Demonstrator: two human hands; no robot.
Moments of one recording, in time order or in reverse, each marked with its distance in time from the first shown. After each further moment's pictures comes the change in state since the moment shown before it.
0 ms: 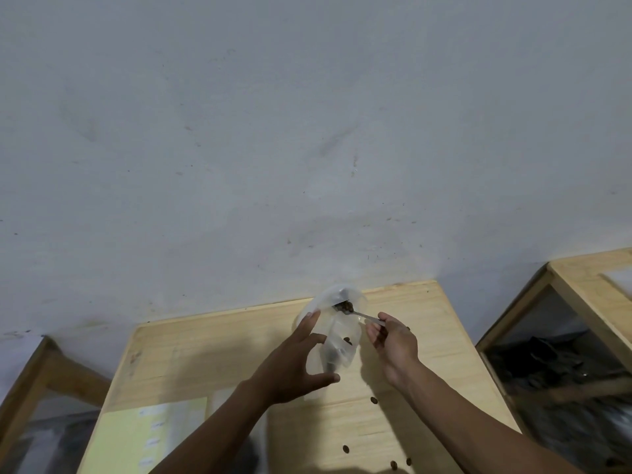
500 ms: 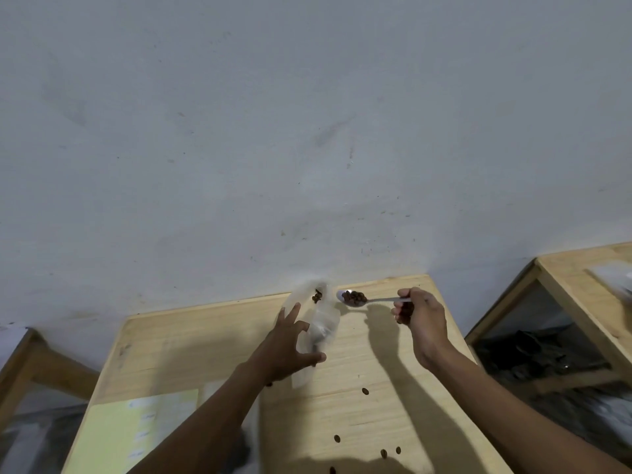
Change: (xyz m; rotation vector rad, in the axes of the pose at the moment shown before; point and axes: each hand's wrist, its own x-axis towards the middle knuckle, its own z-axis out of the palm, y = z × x) left_hand 0.020 -0.018 0.013 -0.070 -0.075 -0.290; right_hand -0.020 -0.064 -0.020 -0.307 -0.050 -0.321
